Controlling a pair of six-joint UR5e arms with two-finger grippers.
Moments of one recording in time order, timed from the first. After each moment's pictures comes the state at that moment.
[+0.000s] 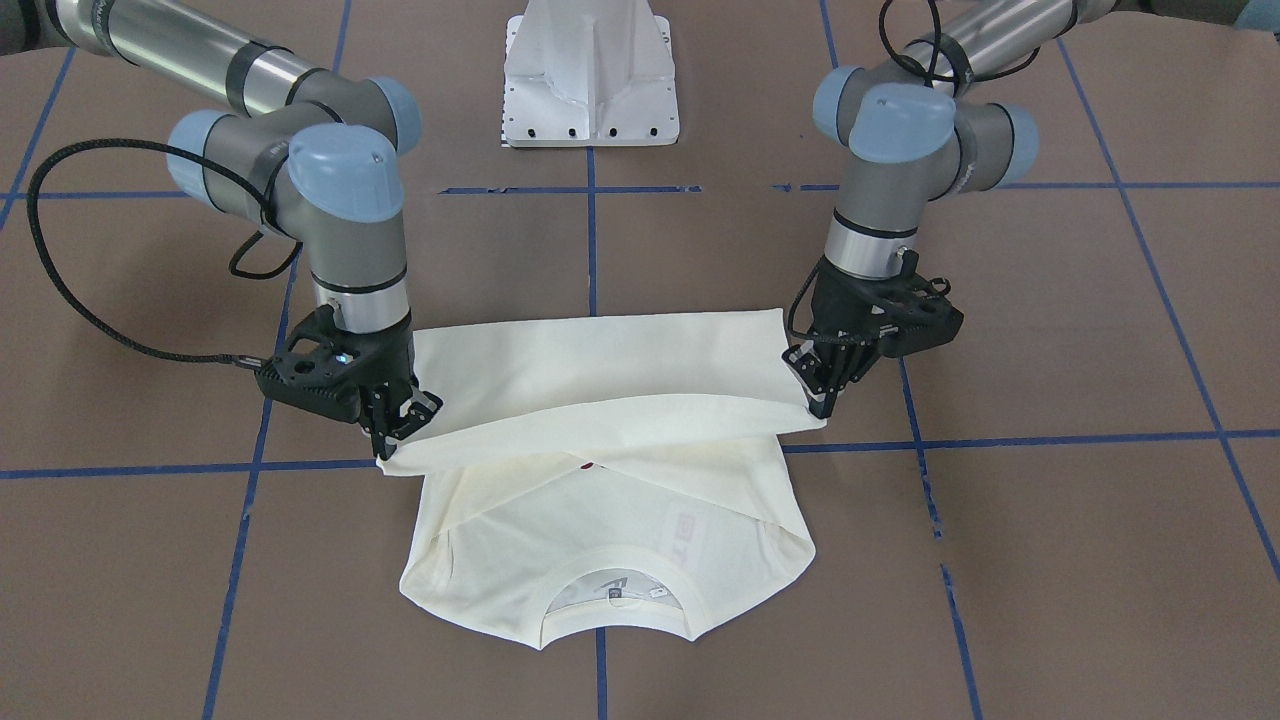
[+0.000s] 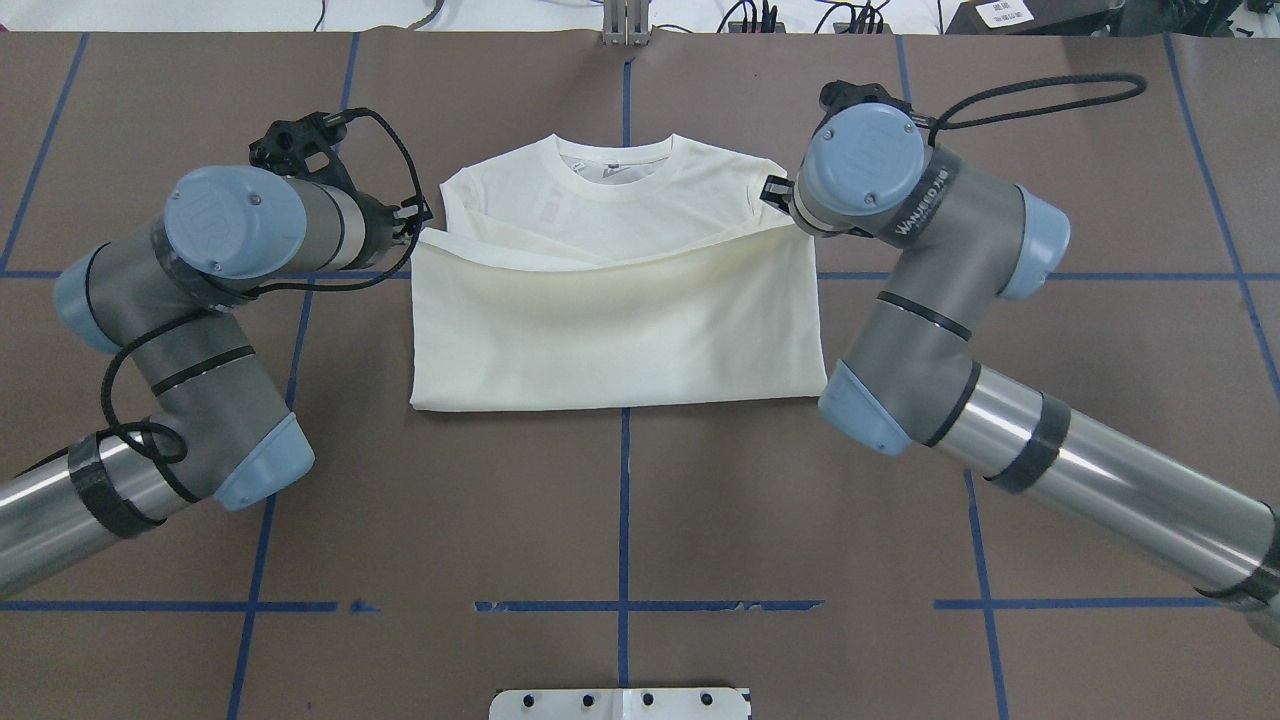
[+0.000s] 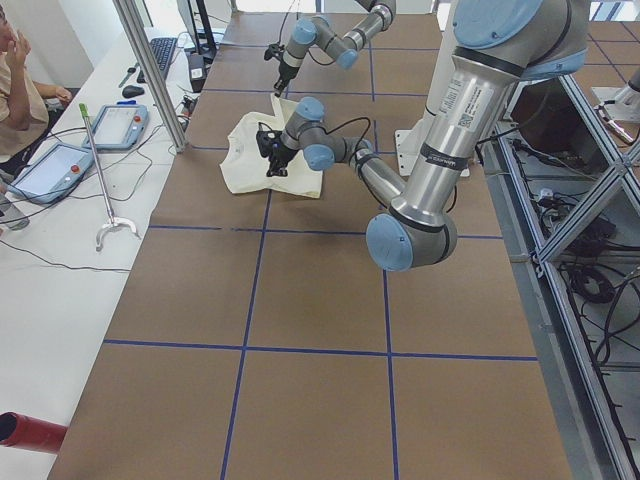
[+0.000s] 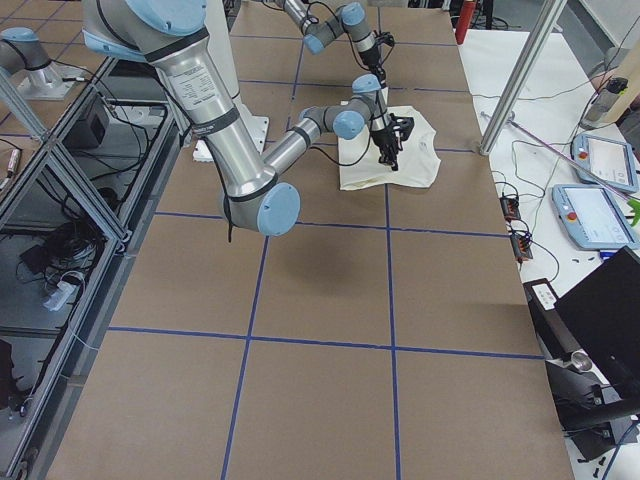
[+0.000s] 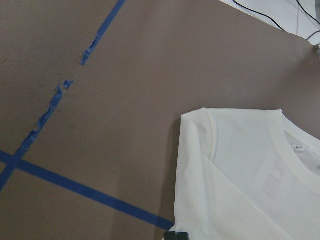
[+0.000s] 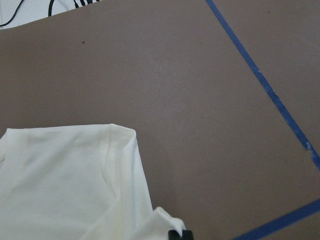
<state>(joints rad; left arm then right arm) -0.71 -2.04 -1.61 -2.04 -1.60 -1.51 0.72 -0.91 1.50 -1.42 1.60 1.44</state>
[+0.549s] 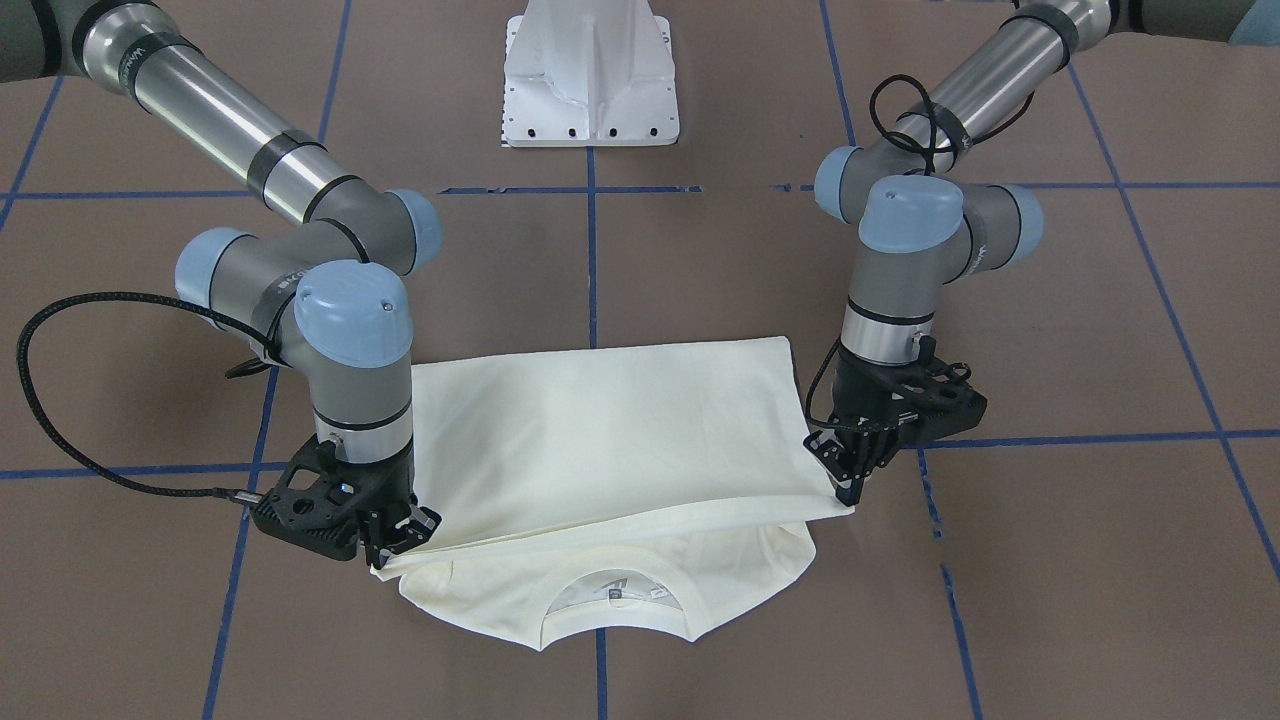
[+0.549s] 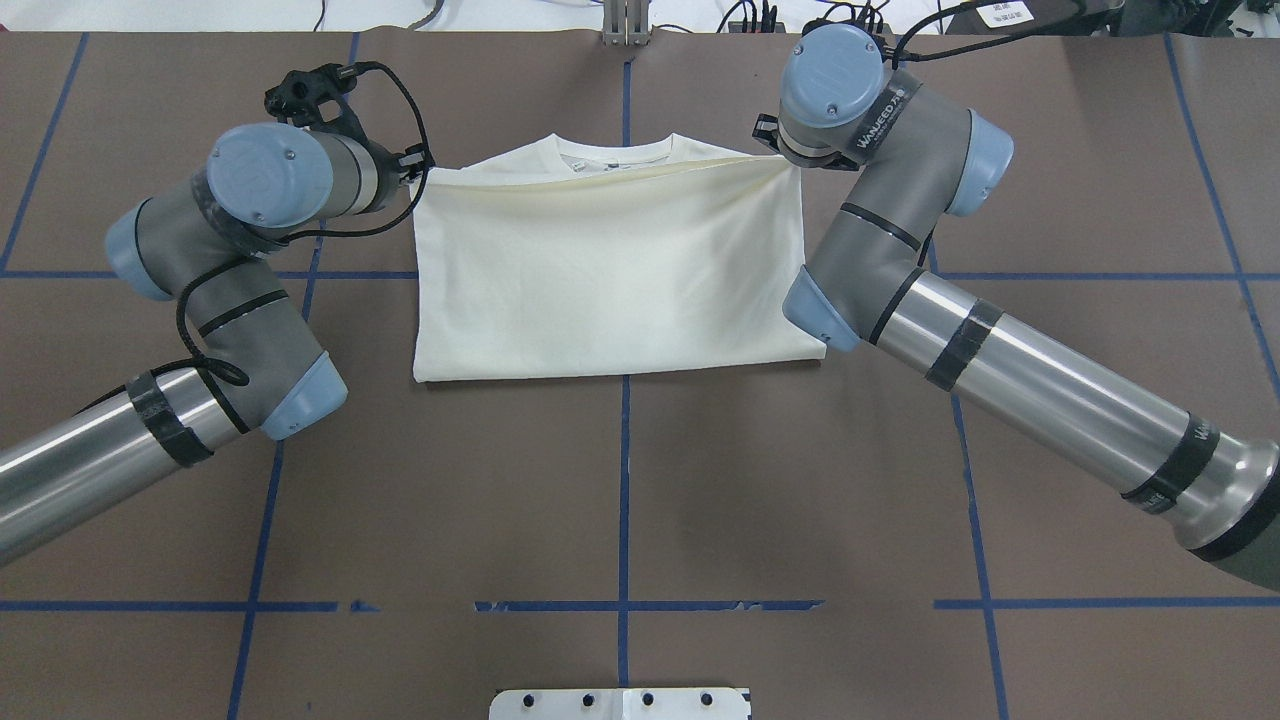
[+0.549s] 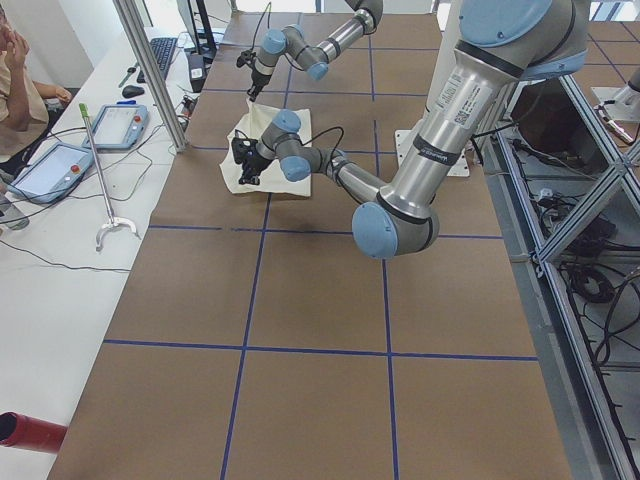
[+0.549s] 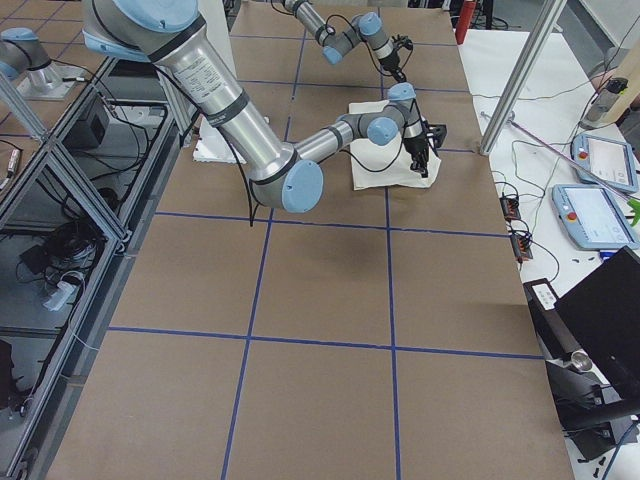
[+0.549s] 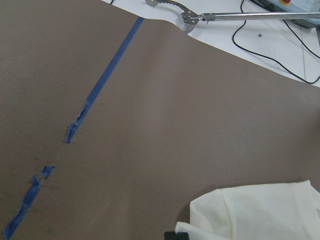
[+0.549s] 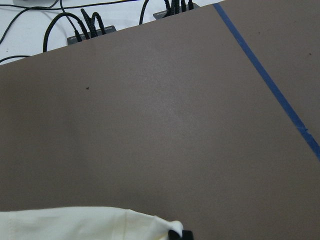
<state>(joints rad) -0.75 -2.16 -1.40 -2.14 -1.54 -1.45 0.79 -0.77 1.19 -1.28 1.63 1.37</state>
